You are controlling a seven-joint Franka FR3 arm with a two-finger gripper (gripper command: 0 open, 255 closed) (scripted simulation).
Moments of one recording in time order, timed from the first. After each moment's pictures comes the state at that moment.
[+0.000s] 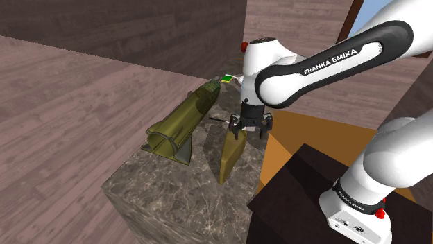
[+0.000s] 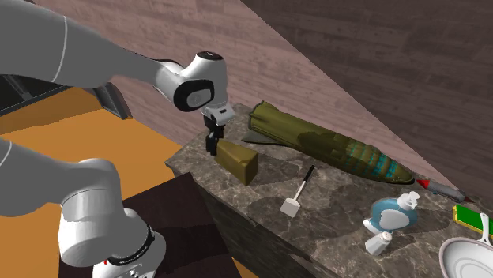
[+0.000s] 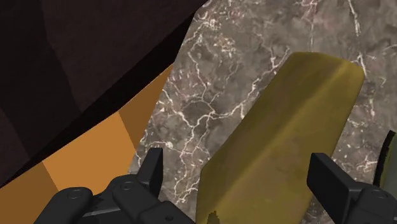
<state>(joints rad) -0.07 -0.40 0.43 -2.62 0.23 2.20 0.91</state>
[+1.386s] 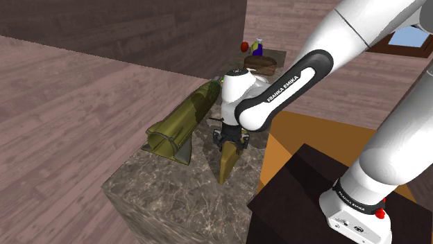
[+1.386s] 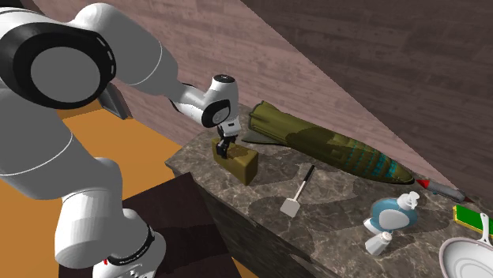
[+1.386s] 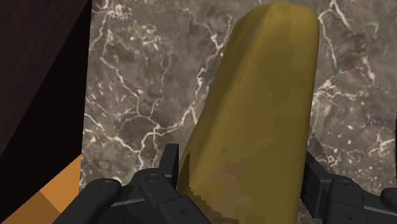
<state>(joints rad) -0.16 0.00 0.55 -2.53 0.04 2.52 1.33</state>
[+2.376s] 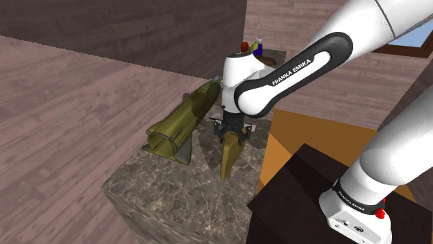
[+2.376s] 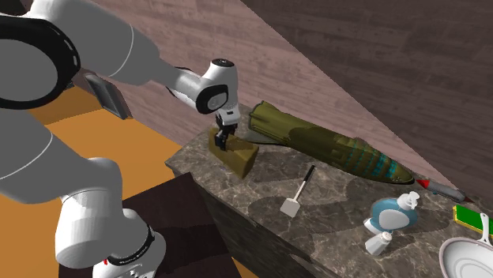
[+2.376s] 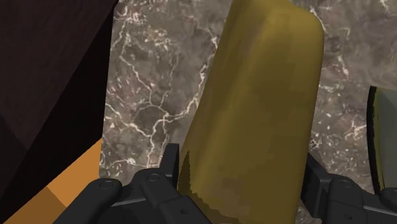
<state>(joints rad) -0.15 -0.13 0.54 -2.50 0.13 2.36 1.26</state>
